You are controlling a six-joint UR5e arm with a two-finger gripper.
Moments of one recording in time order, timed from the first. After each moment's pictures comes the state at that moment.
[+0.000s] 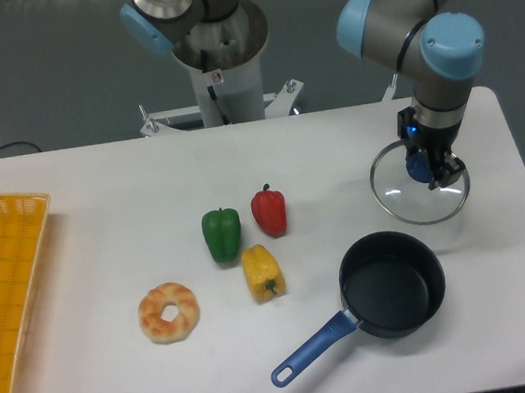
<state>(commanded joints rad) 2.89 -1.90 -1.71 -1.05 1.58 2.02</state>
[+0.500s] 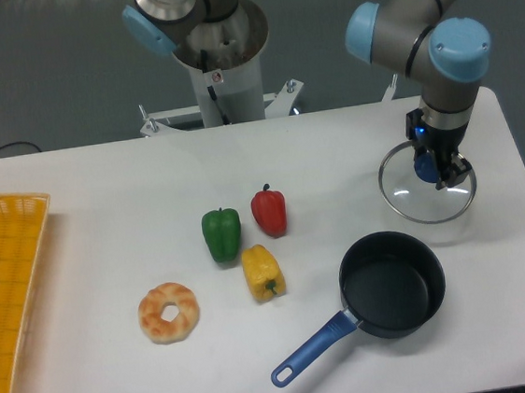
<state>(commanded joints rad) 2.90 -1.93 -1.75 -0.95 1.58 2.05</state>
